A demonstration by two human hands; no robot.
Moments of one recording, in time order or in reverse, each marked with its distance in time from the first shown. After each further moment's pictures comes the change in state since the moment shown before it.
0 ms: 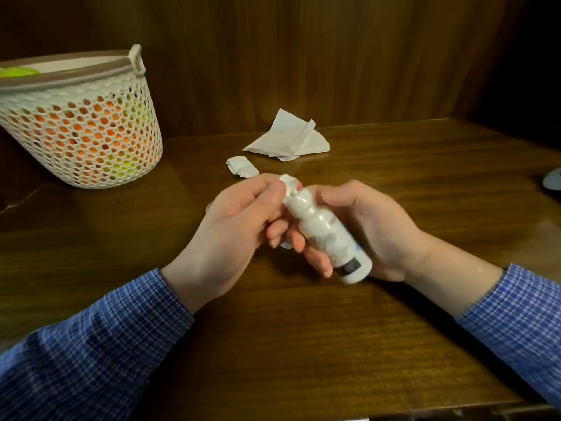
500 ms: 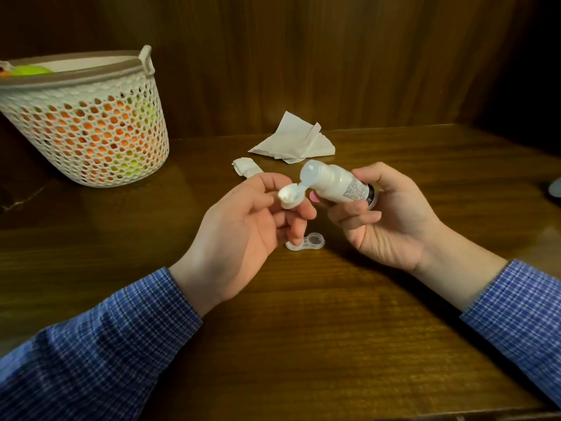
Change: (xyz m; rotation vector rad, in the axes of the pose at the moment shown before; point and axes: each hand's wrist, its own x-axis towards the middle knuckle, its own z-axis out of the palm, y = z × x) left_hand -0.002 0.007 0.001 -0.290 -0.058 -0.059; right_hand 0.003 -0.001 -0.033 0.694 0.133 0.017
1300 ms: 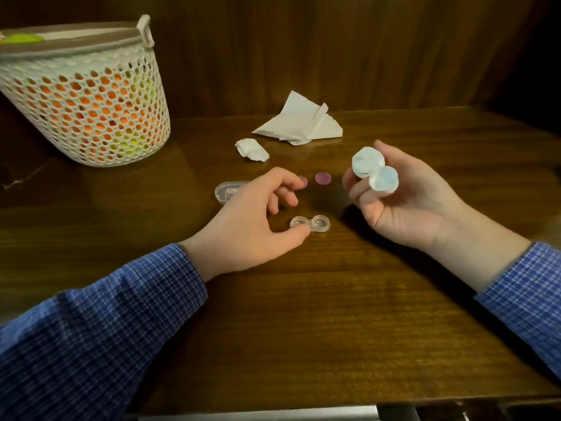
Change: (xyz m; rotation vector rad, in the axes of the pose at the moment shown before) left_hand 0.011 -0.026 -0.039 1.123 0.002 0.137; right_hand -0.006 -0.009 -0.001 0.207 0.429 -0.010
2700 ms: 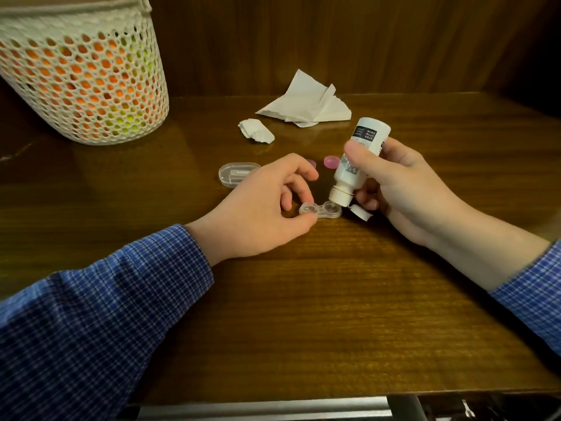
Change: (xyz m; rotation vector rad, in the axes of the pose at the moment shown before) left_hand 0.005 -0.009 0.005 -0.053 -0.062 0.014; right_hand 0.014 0.032 0.002 -1.031 0.186 -0.590
